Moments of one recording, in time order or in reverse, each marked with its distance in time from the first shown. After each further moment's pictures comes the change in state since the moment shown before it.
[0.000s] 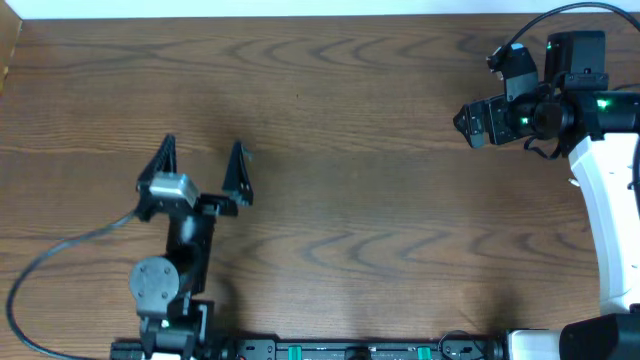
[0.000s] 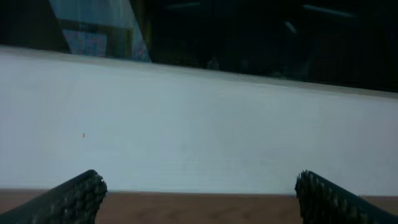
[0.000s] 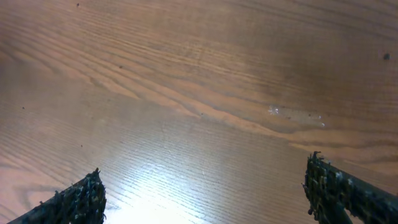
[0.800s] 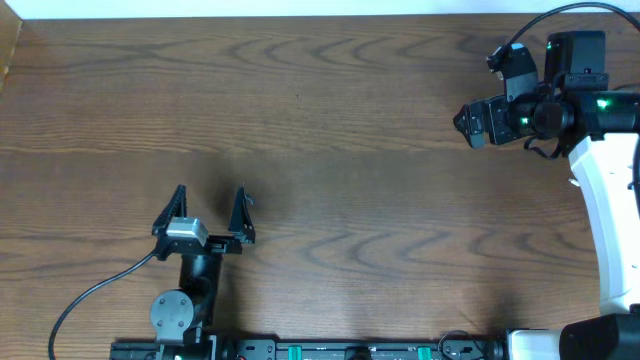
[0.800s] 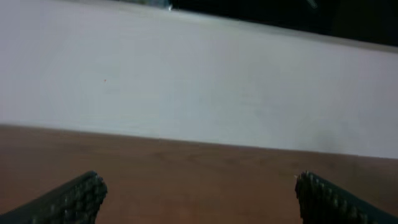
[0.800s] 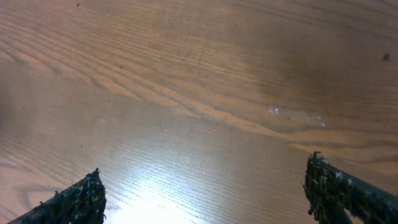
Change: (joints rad) left arm 0.038 -0.457 -0.303 -0.277 -0.015 -0.024; right arm 0.000 0.000 0.000 0.000 0.000 0.000
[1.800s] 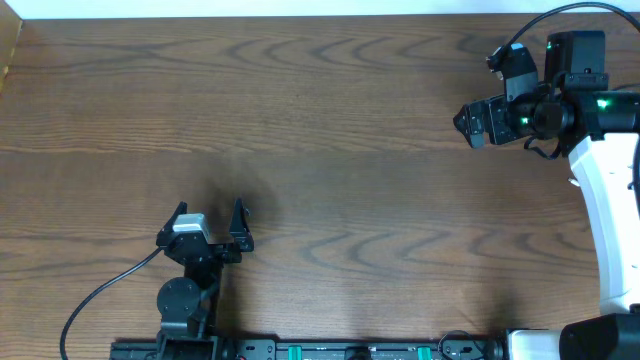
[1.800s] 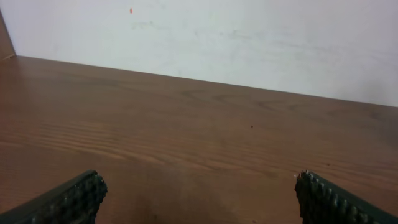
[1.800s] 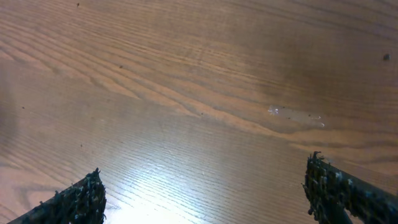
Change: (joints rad) left arm 0.001 -0.073 0.008 -0.327 -0.078 0.029; right arm 0.000 0.000 0.000 0.000 0.000 -0.002
